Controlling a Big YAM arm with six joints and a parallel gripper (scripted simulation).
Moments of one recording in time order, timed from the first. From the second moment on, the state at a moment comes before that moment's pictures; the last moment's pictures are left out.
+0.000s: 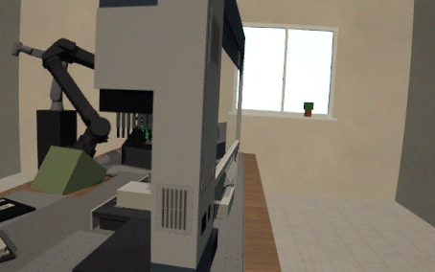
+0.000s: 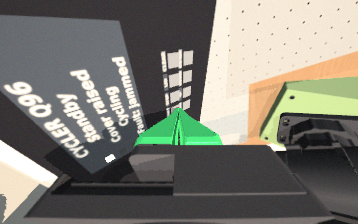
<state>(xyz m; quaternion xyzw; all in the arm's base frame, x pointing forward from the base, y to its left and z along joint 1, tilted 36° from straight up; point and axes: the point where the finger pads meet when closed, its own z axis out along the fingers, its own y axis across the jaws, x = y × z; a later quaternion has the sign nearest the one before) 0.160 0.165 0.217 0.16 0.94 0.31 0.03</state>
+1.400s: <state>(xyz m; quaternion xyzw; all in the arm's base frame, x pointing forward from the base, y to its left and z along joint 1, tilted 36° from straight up) 0.162 0.166 0.215 0.17 0.94 0.30 0.02</state>
